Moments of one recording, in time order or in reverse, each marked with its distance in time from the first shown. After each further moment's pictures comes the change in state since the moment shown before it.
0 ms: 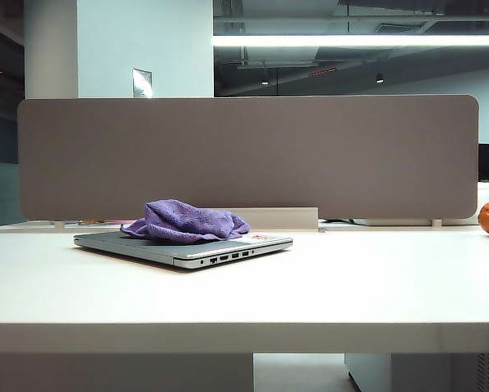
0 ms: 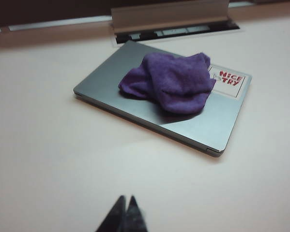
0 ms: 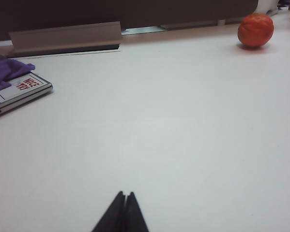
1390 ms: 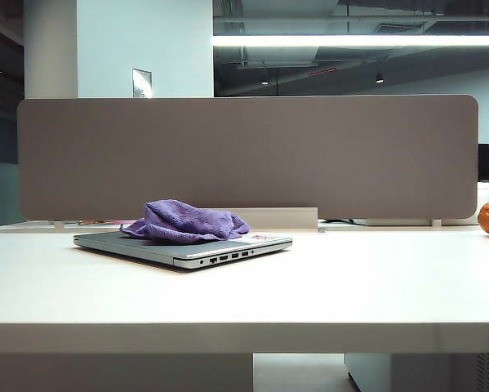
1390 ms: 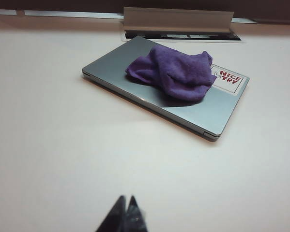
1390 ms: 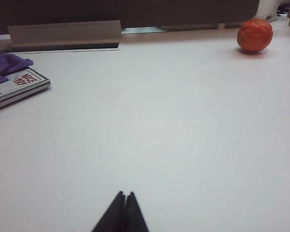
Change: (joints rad) left arm 0.000 -0.344 -0.186 -0.110 -0.027 -0.102; right arm 0.000 0.000 0.000 0.000 0.000 -0.036
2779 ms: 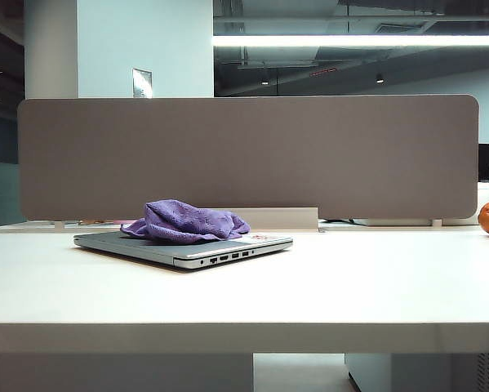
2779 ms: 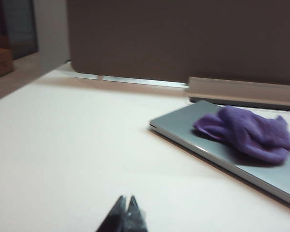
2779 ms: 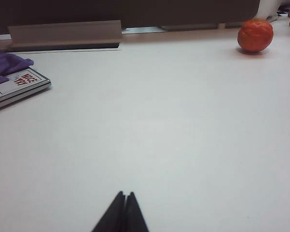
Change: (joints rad) left arm 0.252 -0.252 -0.480 0.567 0.015 0.039; right arm 0.000 0.000 0.000 0.000 0.000 0.000
